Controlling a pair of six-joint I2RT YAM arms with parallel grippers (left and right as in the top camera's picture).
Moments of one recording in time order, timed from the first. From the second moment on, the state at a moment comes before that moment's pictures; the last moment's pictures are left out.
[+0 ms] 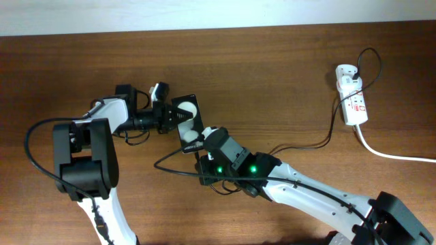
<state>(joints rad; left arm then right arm) 0.05 2.14 1.30 -0.81 1.51 0.18 0.86 1.55 0.93 -0.25 -0.20 0.64</state>
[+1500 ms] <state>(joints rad) -0.09 2.08 1.32 -0.62 0.79 -0.23 0.56 1.55 0.94 -0.49 -0.16 0.64</state>
